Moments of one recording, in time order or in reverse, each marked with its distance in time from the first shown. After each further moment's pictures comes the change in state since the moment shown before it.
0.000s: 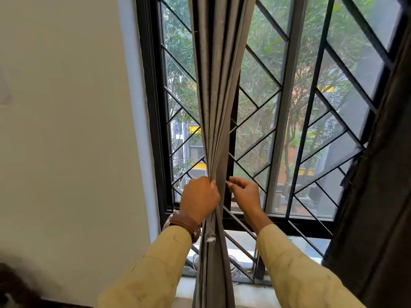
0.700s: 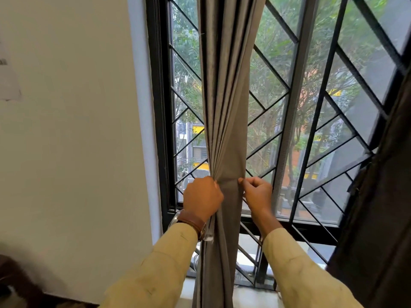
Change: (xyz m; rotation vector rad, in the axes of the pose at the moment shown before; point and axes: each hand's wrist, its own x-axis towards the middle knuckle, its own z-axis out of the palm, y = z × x) left_hand -0.001 0.006 -0.008 0.160 0.010 -0.043; right_hand 0.007 -0.003 -0.010 0.017 0.139 -0.095
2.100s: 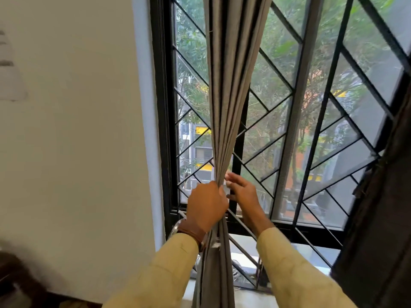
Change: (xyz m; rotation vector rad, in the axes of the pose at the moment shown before) left_hand -0.011 0.000 0.000 -0.084 0.007 0.051; right_hand -0.006 -0.006 0.028 0.176 -0.314 0.153
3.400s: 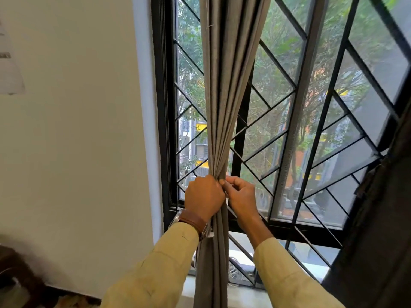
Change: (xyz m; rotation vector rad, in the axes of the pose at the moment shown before) left_hand 0.012 0.000 -0.002 0.020 -0.018 -0.083; right_hand -0.035 -0.013 0.013 -0.049 -0.009 -0.209
